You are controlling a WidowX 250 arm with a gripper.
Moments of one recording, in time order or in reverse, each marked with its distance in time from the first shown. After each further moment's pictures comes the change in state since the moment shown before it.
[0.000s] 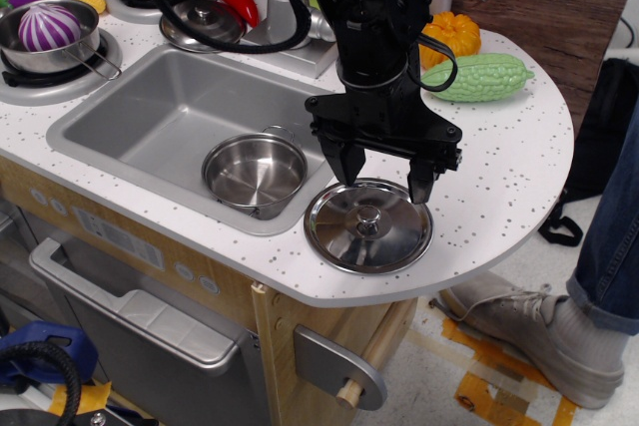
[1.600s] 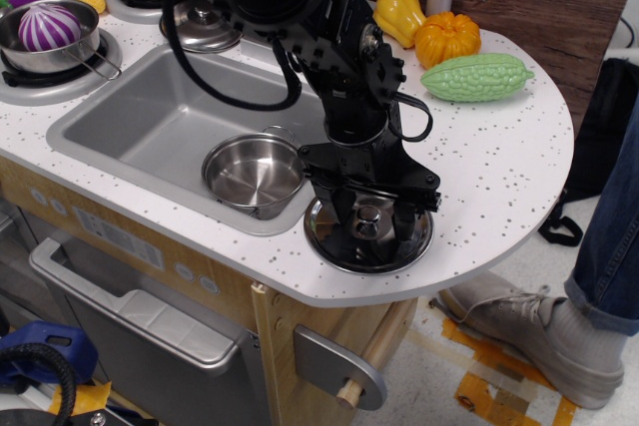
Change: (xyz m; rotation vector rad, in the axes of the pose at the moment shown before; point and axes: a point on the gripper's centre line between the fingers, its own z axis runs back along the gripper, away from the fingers) arm -0.008 0.013 -0.045 -0.011 -0.016 0.023
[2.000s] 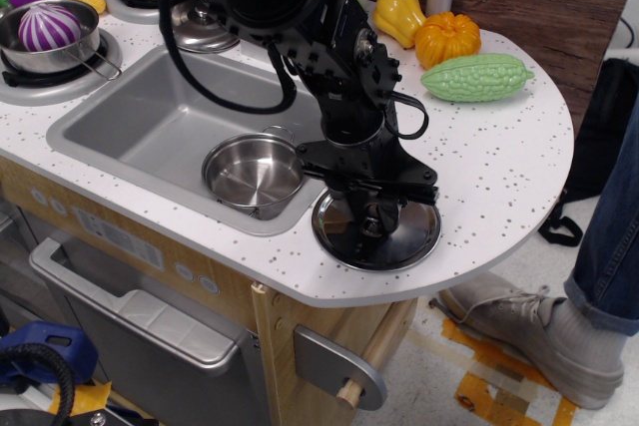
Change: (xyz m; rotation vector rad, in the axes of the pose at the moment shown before) arm 0.004 0.004 -0.003 0.011 -0.033 0.027
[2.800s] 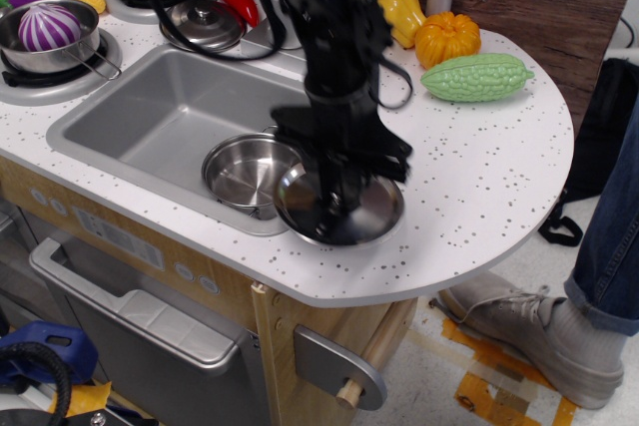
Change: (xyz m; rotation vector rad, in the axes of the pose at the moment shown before) arm 0.004 0.026 0.036 0.092 0.122 -0.086
